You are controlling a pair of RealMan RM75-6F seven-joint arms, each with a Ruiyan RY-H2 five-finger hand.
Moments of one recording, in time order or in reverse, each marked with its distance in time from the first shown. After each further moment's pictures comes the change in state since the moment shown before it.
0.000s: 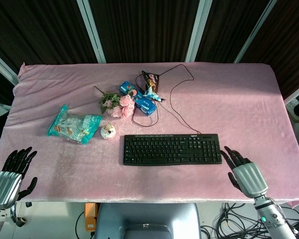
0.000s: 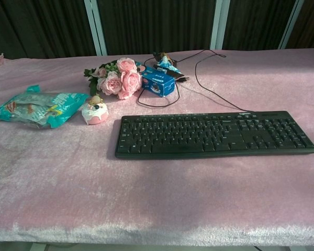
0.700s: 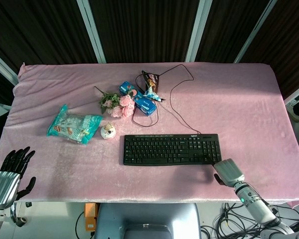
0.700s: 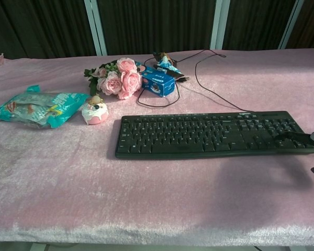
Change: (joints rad) left arm 0.004 0.006 -0.002 -0.003 -0.013 0.002 -0.005; right arm 0.205 -0.124 0.041 0.143 0.257 -0.473 -0.016
